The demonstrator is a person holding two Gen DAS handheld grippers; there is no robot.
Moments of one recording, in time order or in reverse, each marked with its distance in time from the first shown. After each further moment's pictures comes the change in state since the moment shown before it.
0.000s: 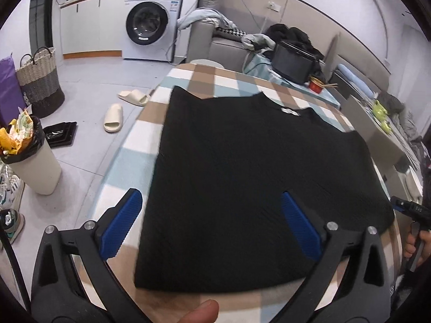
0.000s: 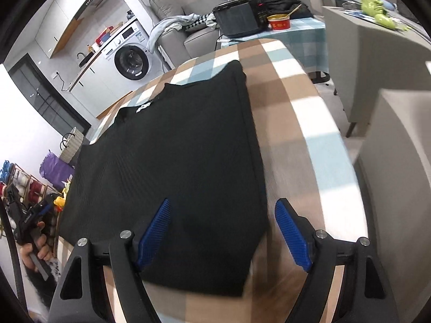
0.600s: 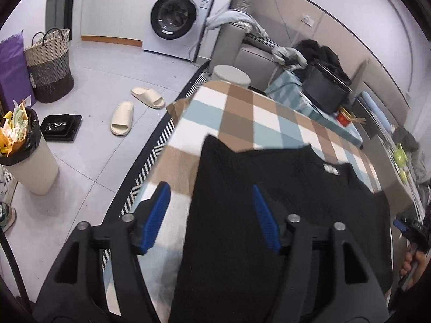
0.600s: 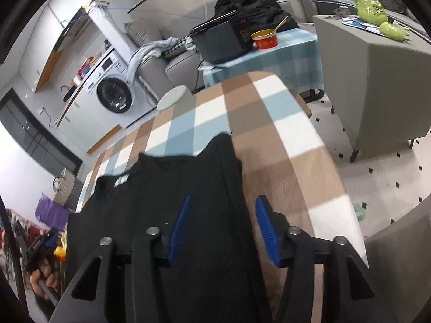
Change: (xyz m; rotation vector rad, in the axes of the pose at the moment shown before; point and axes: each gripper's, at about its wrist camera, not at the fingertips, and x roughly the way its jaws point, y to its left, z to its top) left arm 0.116 0.063 0.124 -0.154 0.000 0.051; right arm 0.064 -0.011 0.133 0.113 -0.085 -0.021
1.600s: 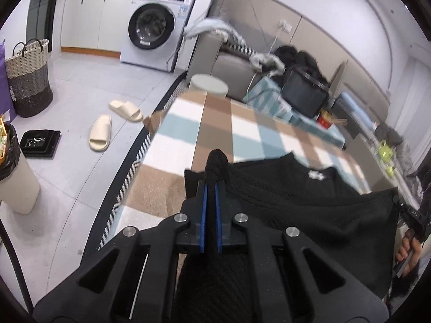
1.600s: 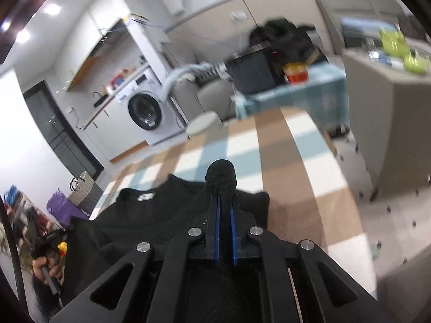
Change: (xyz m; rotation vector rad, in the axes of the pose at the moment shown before) left arm 0.034 0.000 0.022 0.034 -0.078 -0.122; right arm -0.018 0.013 0.005 -0.126 -0.213 0.130
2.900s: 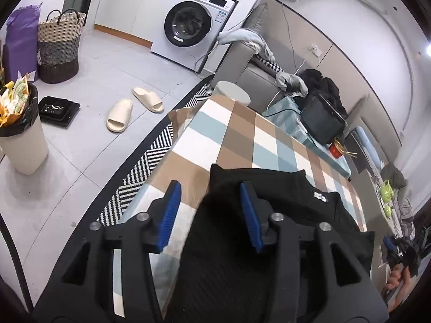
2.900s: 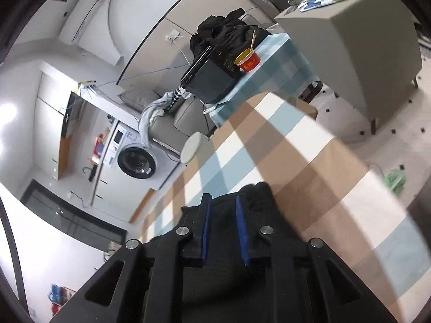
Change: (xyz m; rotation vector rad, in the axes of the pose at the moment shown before) left arm -0.021 0.024 -0.013 -0.193 -0.016 0.067; right arm -0.010 -0.019 0.001 0.502 -0.027 -0.006
